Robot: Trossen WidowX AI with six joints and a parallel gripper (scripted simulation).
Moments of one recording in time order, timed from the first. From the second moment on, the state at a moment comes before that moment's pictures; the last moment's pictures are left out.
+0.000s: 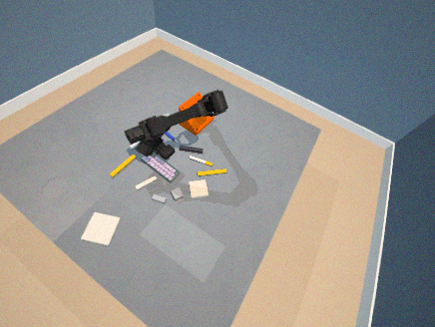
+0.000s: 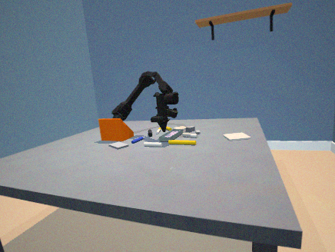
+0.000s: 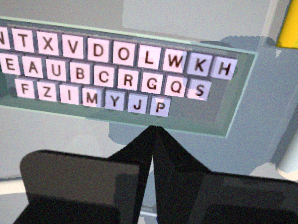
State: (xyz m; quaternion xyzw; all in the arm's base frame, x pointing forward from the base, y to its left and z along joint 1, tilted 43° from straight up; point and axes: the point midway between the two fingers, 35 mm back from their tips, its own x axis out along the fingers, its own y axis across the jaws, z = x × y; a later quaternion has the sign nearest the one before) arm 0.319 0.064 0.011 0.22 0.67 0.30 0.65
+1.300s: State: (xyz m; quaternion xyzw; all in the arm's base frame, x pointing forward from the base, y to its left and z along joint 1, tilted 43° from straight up) arm 0.316 0.081 0.103 0.22 0.66 0.30 0.65
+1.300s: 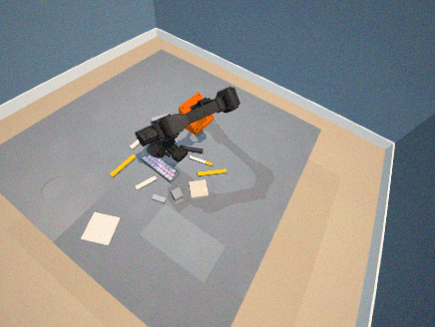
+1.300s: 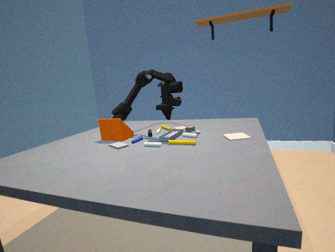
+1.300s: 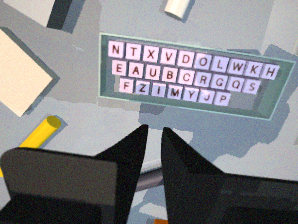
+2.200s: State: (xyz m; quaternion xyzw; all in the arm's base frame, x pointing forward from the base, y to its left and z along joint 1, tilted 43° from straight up) arm 0.260 -0.033 -0.012 0.04 0.43 0.63 0.65
